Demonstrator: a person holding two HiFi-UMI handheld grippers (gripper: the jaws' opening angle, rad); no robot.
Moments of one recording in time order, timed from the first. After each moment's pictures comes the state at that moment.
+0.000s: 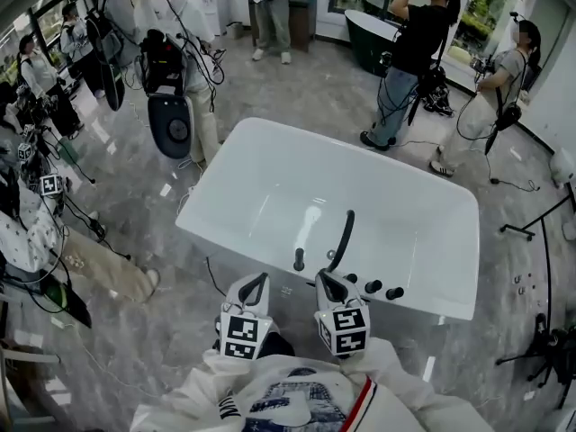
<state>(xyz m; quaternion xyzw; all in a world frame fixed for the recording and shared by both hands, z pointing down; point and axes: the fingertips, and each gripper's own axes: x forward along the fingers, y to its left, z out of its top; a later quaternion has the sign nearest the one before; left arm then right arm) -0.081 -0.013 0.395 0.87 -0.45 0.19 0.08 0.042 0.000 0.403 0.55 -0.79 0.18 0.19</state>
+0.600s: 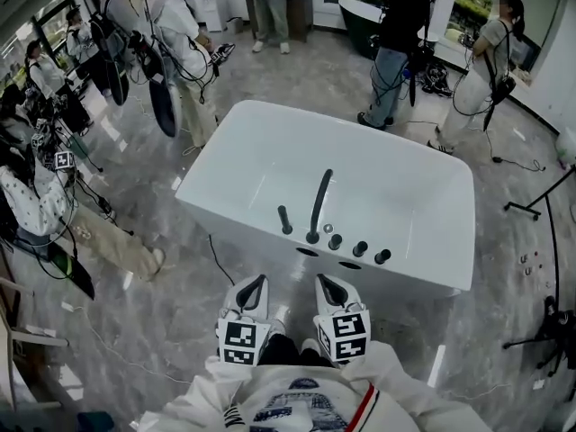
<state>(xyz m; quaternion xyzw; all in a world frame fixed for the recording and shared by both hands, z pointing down) -0.038 0.134 0.377 0.85 -0.48 0.19 0.08 0.085 0.148 0.391 0.54 -0.80 0.18 0.16</state>
